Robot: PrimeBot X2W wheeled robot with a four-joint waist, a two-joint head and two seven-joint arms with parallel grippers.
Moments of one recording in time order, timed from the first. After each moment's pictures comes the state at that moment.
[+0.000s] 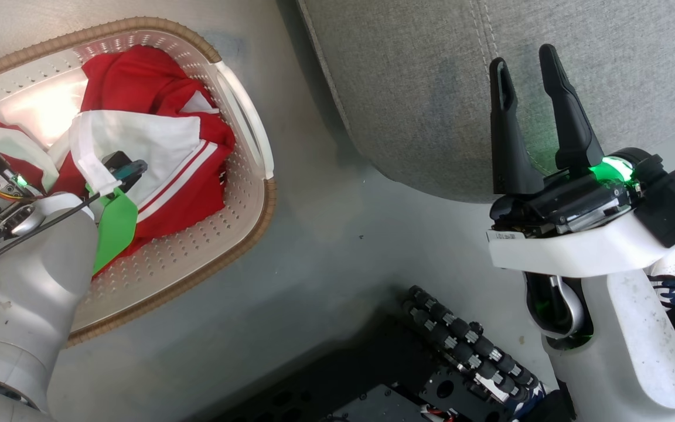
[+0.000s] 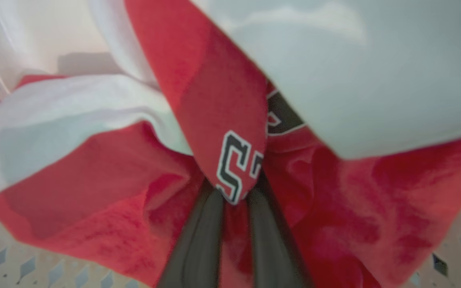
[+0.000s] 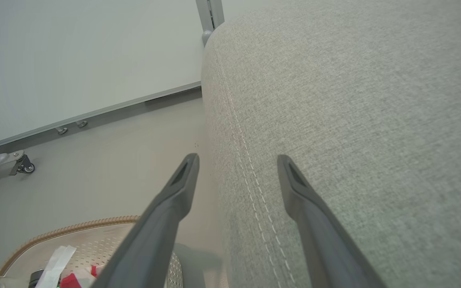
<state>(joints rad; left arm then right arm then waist) -1.05 0.29 -0.85 1.29 0.12 -0.13 0.51 -0.37 -0.05 0.21 -0.15 0.39 0.13 -0.26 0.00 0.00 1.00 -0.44</state>
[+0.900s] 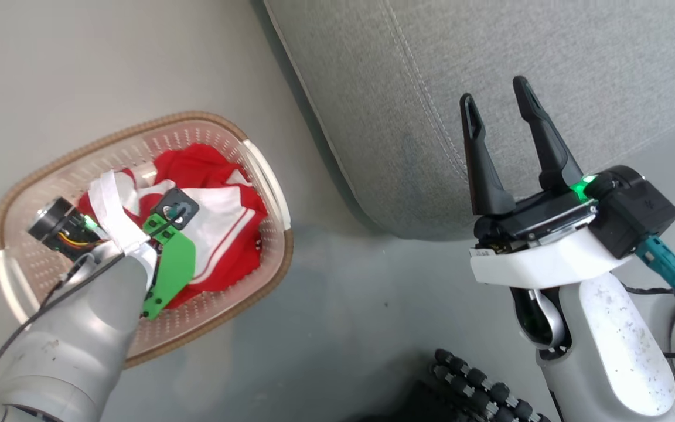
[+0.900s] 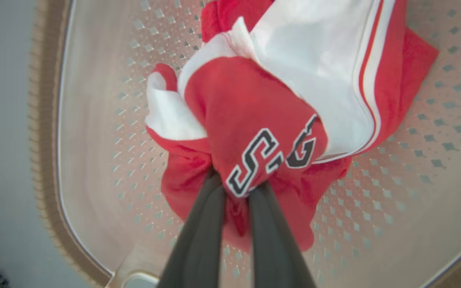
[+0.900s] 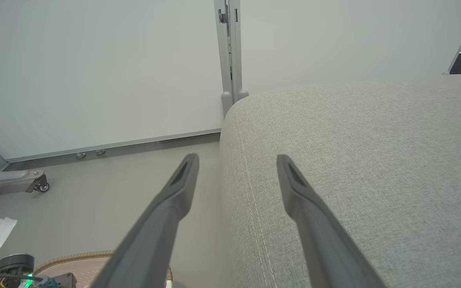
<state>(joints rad) -0.92 0.20 -0.81 1.29 -0.04 -0.07 0.19 -0.35 -0.05 0.22 -0.07 0.23 0.13 -0.26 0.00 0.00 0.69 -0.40</state>
